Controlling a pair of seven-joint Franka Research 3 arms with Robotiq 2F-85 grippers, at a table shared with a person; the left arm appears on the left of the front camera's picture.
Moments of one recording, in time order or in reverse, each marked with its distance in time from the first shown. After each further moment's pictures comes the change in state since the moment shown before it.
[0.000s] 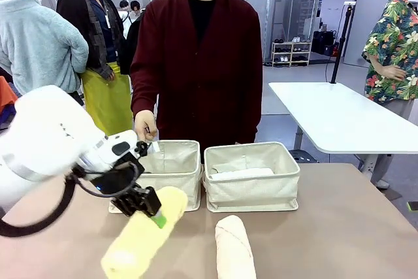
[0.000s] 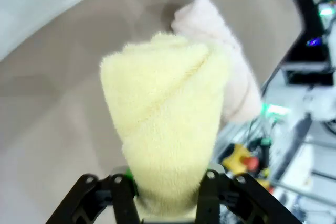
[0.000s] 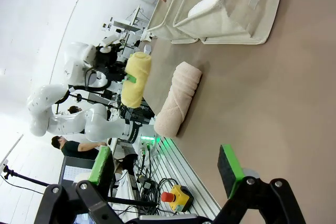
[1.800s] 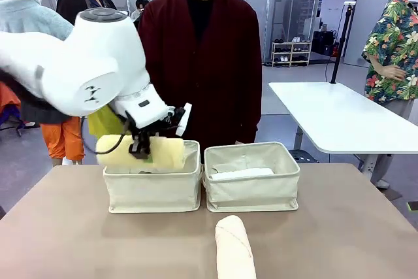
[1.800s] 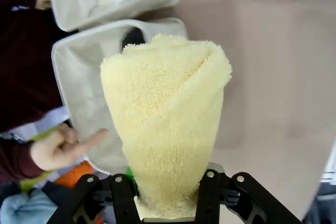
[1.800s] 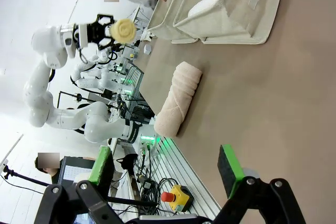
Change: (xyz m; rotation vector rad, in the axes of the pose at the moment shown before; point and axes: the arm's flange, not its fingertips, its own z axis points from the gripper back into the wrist) left arm 0.129 -0.043 0.062 0.622 0.305 -1.228; right arm 0.000 0.000 0.000 0.000 0.001 0.000
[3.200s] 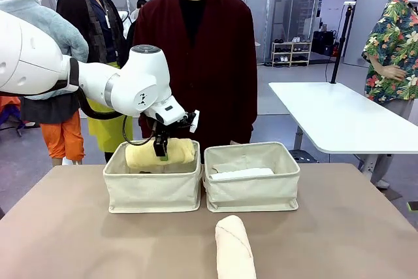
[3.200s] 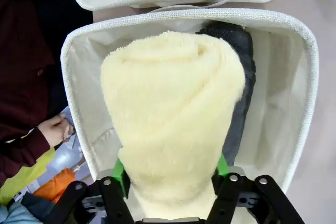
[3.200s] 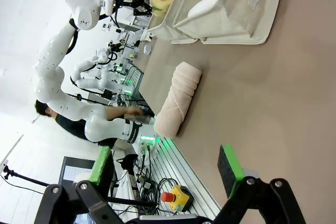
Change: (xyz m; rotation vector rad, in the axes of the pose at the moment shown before) left arm -0.014 0.119 -0.141 -0.116 0.013 0.089; right arm 0.000 0.000 0.000 -0.001 -0.001 0.000
